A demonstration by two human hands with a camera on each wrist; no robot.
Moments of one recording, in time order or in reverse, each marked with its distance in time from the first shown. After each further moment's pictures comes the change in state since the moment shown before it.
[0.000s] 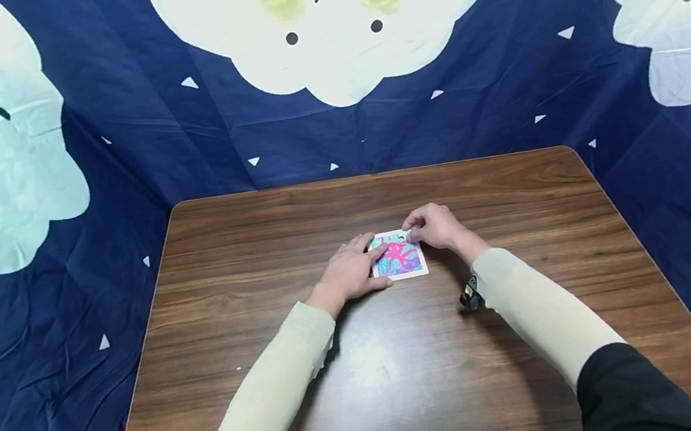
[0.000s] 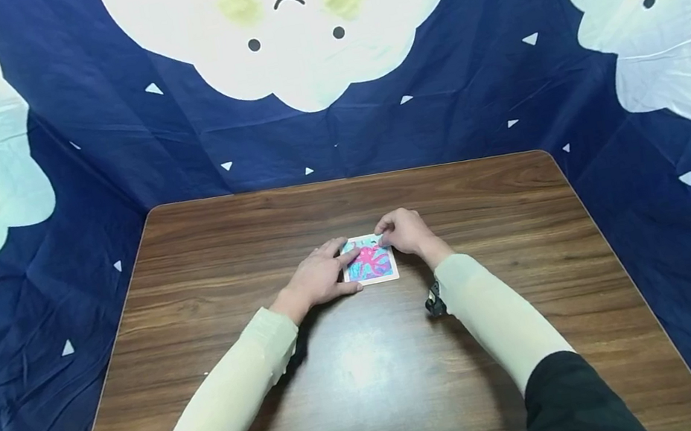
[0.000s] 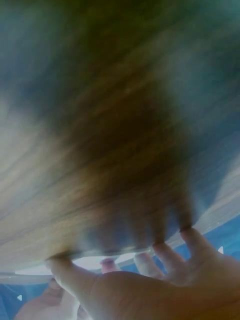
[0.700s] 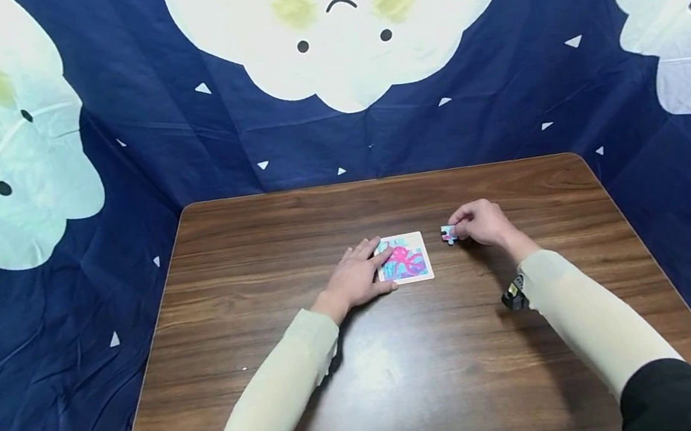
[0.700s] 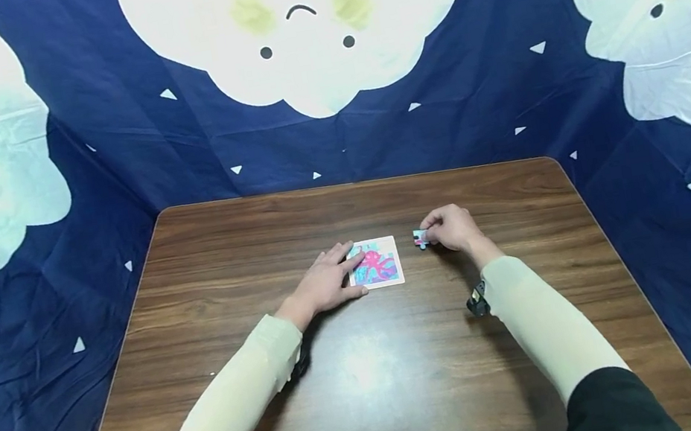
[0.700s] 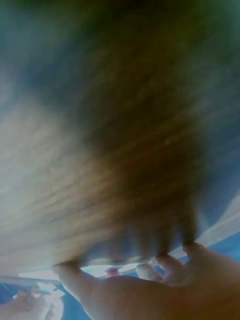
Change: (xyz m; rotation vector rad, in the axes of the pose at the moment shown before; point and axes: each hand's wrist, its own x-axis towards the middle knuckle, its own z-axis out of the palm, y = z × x) left_hand -0.011 -0.001 0.006 -0.100 0.022 -0.003; right_hand -0.032 0.042 -0.050 0.040 0.067 0.100
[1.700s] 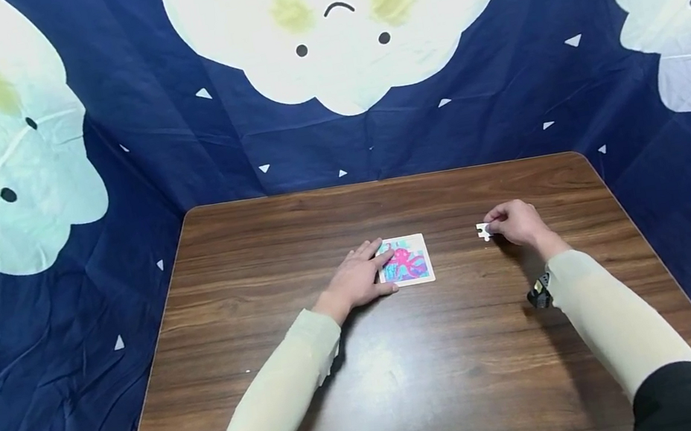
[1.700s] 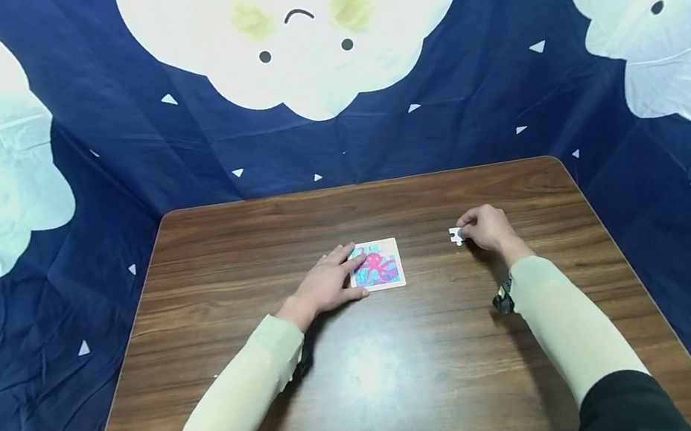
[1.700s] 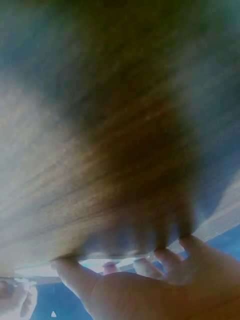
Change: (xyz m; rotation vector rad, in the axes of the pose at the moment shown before) left_hand 0.000 0.003 -0.008 -0.012 -0.046 -0.003; right_hand -0.012 0.055 -0.031 -0.133 0.035 0.034
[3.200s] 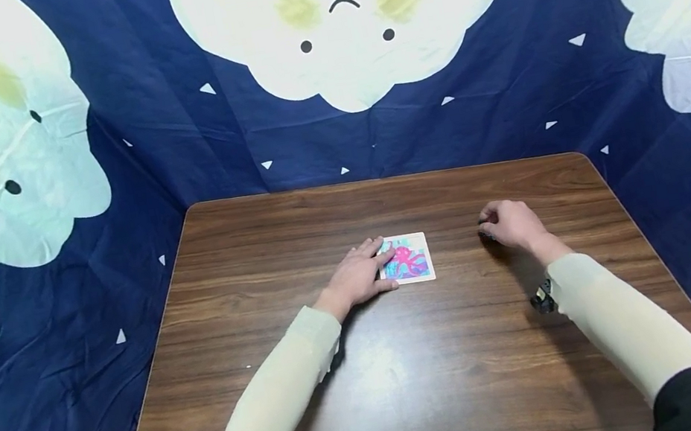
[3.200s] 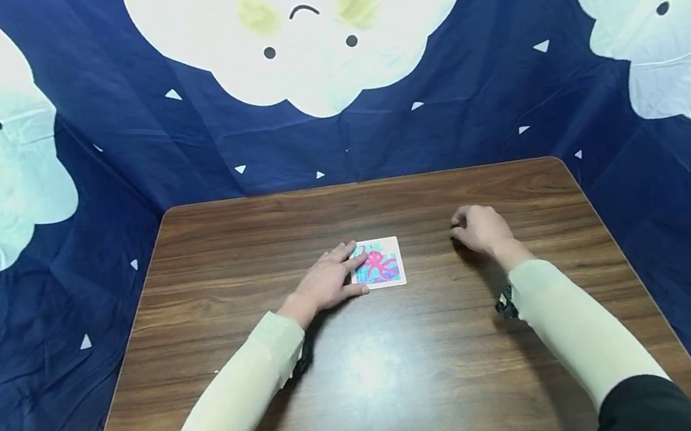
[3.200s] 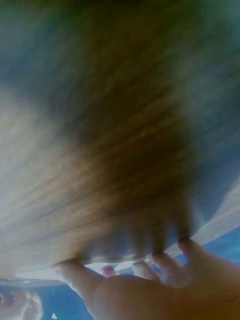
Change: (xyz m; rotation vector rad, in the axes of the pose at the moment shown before) left_hand 0.001 -0.002 0.005 0.043 0.016 0.006; right_hand -0.008 -0.027 0.000 -0.135 -0.004 -0.068
